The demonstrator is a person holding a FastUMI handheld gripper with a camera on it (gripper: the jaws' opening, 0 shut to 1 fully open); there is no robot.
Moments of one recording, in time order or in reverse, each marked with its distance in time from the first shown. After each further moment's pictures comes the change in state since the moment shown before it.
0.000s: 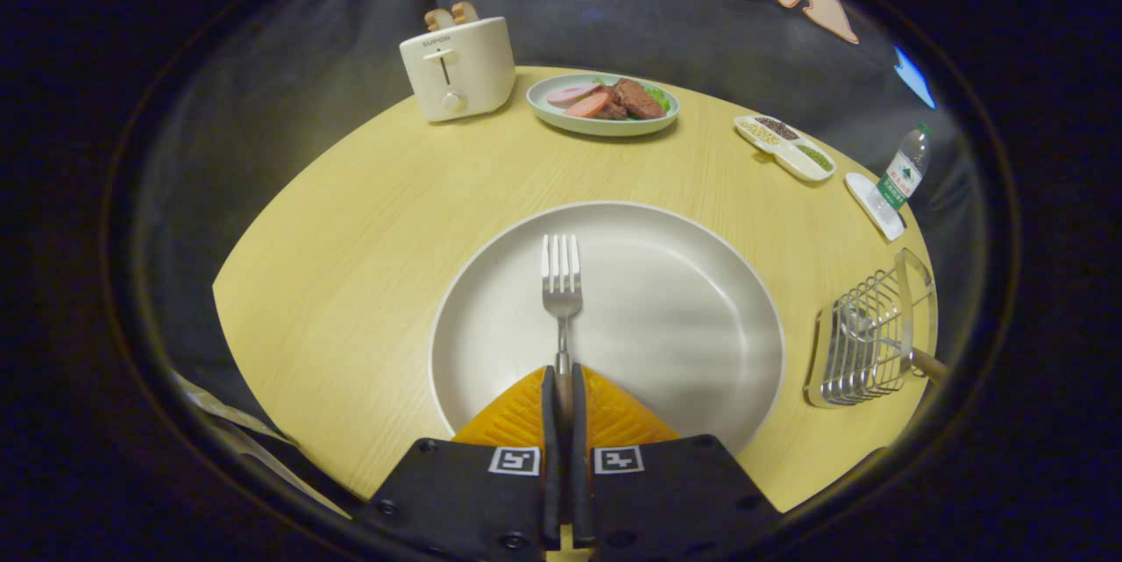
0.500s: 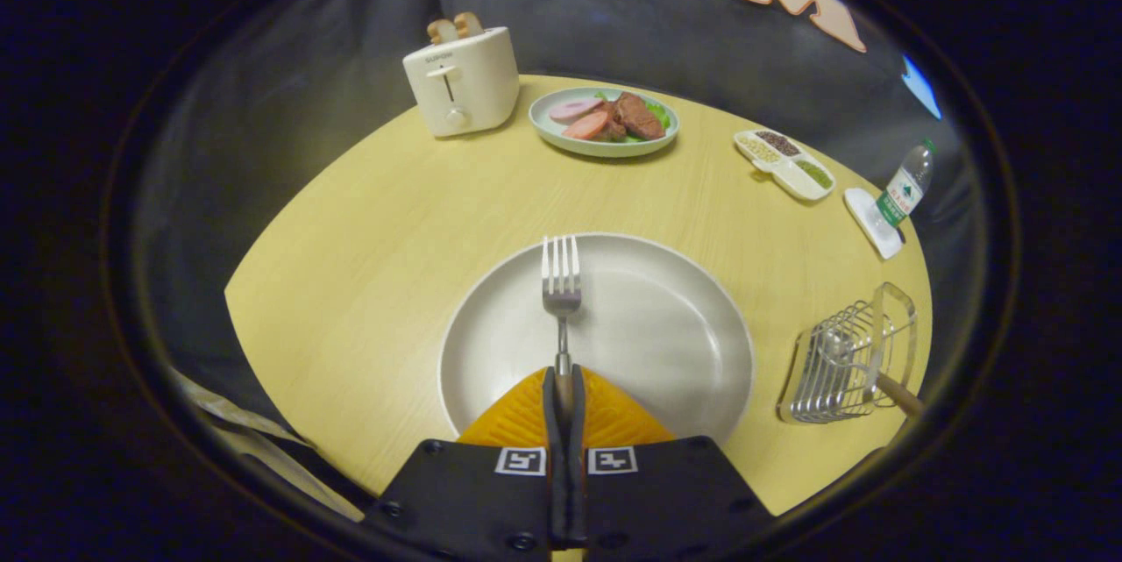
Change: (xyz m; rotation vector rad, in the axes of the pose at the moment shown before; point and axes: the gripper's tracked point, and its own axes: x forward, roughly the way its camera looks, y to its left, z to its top) arm -0.023 -0.010 0.031 0.005 -0.015 0.022
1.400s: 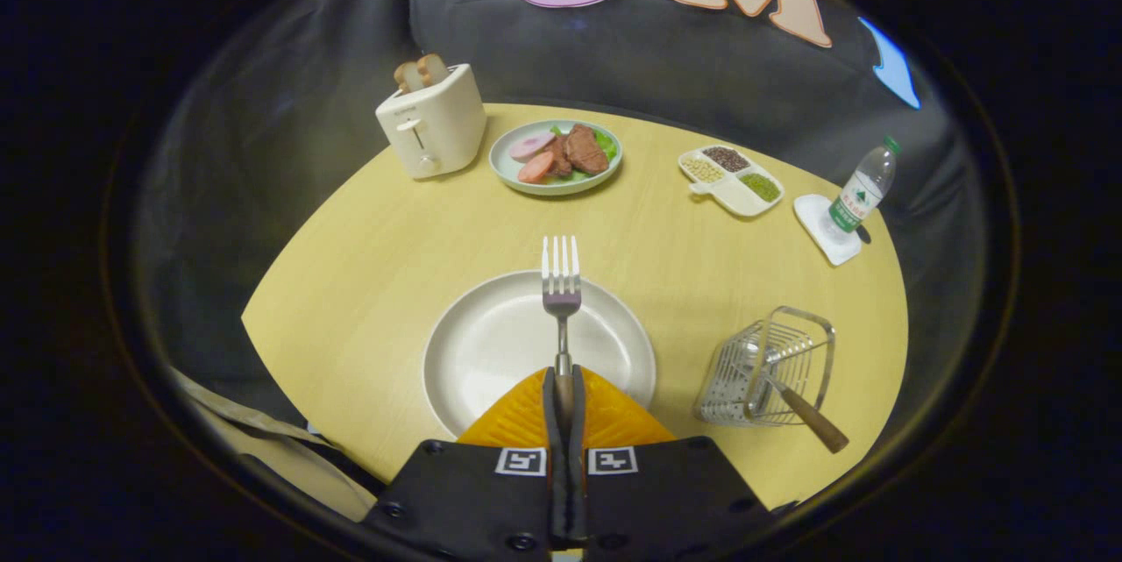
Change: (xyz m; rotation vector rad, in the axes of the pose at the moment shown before) arm -0.060 -0.059 0.029 0.048 -0.006 -0.041
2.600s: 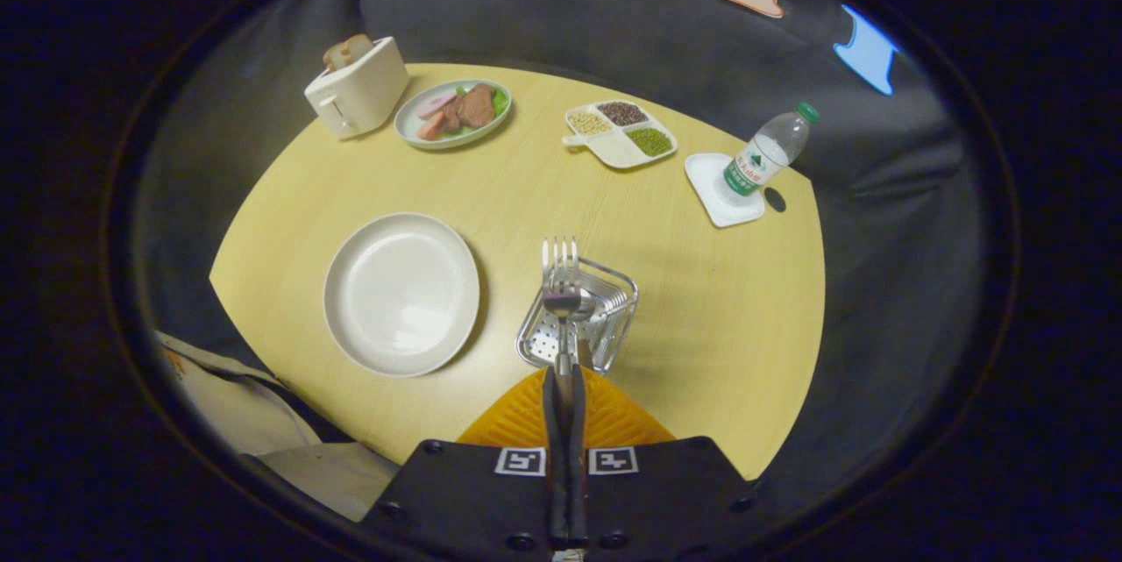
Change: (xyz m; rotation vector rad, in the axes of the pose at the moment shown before) arm -0.064 -0.150 -0.024 -0.057 0.245 -0.131
